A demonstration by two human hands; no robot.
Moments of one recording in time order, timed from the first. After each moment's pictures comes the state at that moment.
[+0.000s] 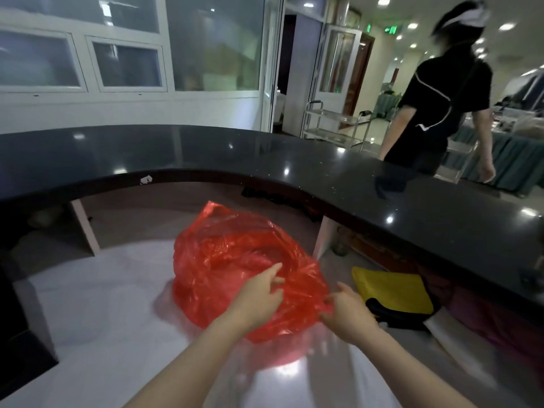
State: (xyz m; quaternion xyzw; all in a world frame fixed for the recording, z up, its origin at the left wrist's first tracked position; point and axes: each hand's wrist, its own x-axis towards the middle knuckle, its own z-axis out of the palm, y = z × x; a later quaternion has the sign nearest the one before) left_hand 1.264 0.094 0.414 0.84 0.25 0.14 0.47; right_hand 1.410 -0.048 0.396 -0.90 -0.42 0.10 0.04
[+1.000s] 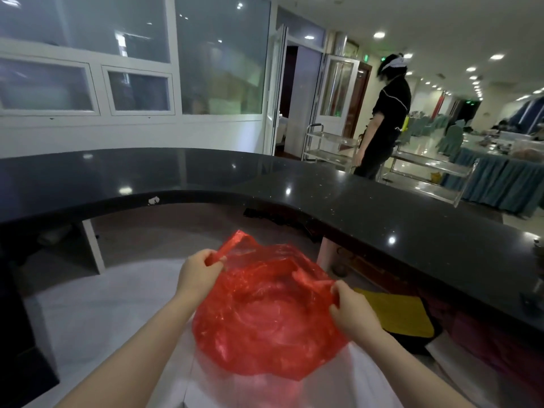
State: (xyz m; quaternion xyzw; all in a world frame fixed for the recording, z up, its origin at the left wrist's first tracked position) left_hand 1.233 0.195 0.432 0.75 0.41 0.34 0.39; right_hand 1.429 -0.039 0.420 -0.90 -0.37 0.06 0.20
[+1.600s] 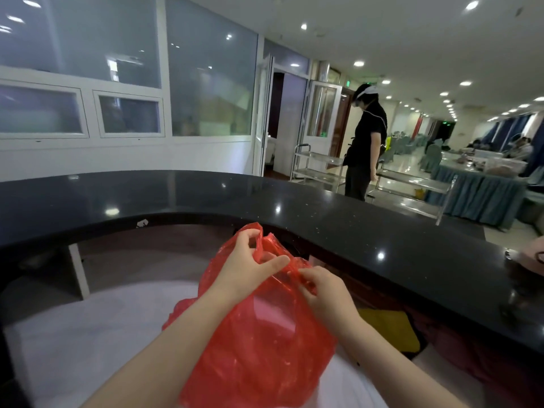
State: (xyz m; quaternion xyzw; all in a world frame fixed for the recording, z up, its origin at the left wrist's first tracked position) left_hand 1.269 0.117 0.520 0.76 0.22 0.30 0.53; right_hand 1.393 -0.022 0.497 -0.80 -0.51 -0.07 0.32
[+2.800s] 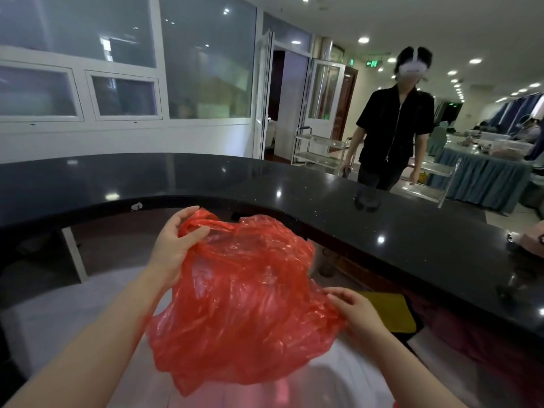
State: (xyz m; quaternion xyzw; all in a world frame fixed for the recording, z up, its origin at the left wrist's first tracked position) left_hand 1.229 0.201 0.491 0.56 0.18 0.43 0.69; right_hand 1.442 -0.071 0.416 -0.70 -0.19 0.28 0.63
